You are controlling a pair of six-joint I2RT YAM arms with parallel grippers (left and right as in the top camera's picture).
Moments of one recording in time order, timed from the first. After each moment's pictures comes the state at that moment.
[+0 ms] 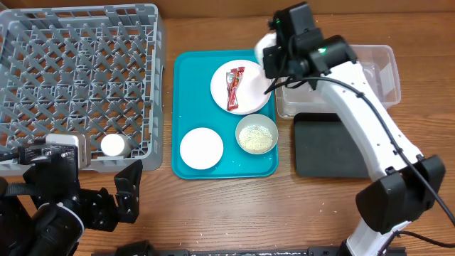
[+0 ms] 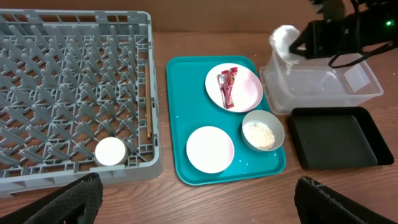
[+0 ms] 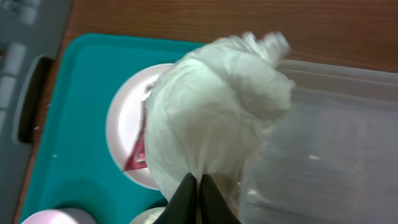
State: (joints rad) left arm 0.22 0.96 1.92 -1.63 0.37 0.09; right arm 0.38 1.88 1.84 -0.94 0.00 0.23
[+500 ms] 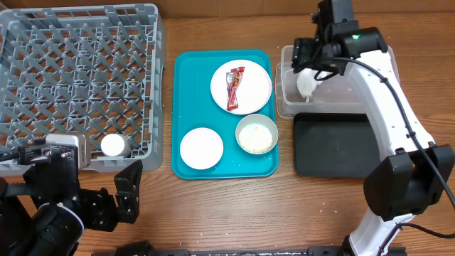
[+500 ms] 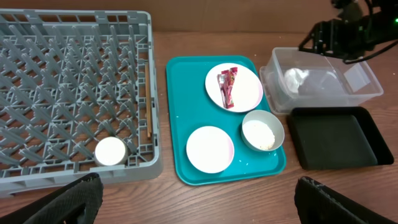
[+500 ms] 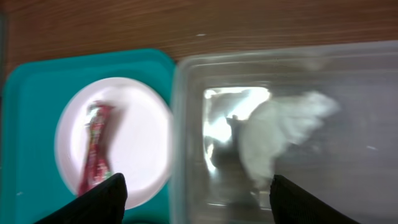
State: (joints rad) left arm 0.22 0.96 1.92 -1.63 0.37 0.09; right arm 0.21 1.93 1.84 -0.94 -0.06 0.28
